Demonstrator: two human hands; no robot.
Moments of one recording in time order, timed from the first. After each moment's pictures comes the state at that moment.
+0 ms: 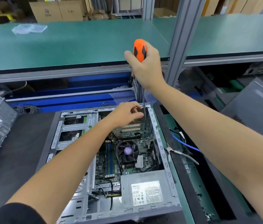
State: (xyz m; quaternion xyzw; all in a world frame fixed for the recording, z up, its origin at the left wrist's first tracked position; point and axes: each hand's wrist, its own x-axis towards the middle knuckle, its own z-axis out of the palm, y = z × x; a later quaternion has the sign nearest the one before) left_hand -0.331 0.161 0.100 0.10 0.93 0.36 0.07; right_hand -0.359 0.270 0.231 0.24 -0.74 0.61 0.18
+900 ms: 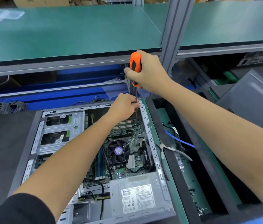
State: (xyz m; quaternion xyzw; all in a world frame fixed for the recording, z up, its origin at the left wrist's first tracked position) left_hand -0.370 0.197 0.084 0.08 0.94 0.34 -0.01; right_hand -0.393 0.318 0.196 0.27 -0.88 0.37 0.11
